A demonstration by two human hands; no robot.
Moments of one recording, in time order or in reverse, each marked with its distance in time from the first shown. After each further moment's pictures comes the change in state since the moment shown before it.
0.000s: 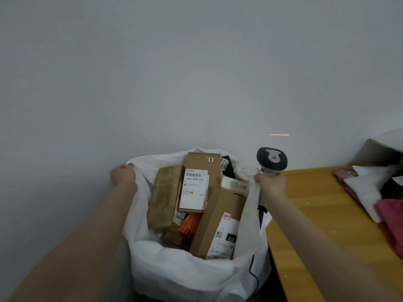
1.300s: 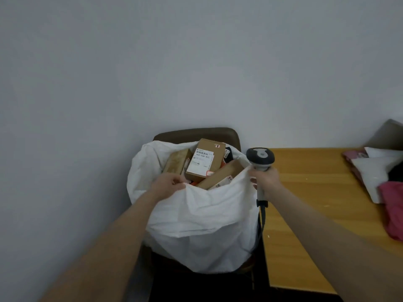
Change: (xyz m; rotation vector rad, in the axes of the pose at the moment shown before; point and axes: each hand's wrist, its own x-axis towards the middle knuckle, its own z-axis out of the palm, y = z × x) left_hand -0.156 -0.101 -0.015 0.778 -0.834 0.498; right_hand 0.006 0.078 -0.058 -0.162 -0.340 0.015
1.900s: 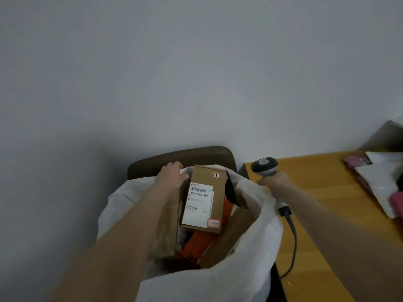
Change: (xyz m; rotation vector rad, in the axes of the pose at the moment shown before) left_hand 0.216 0.020 -0.032 0.232 0.046 -0.158; right_hand 0.134 -0.049 0.019 -0.350 0.078 0.168
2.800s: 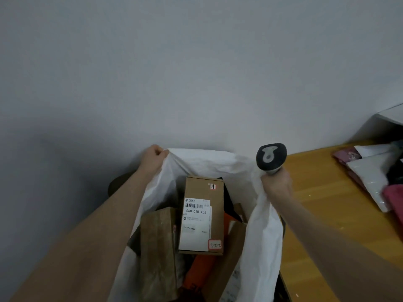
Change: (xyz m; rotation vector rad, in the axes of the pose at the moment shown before) left_hand 0.115 -0.015 -0.020 -0.693 0.112 0.130; right_hand 0.026 -0.012 0.019 0.055 0.385 -0.074
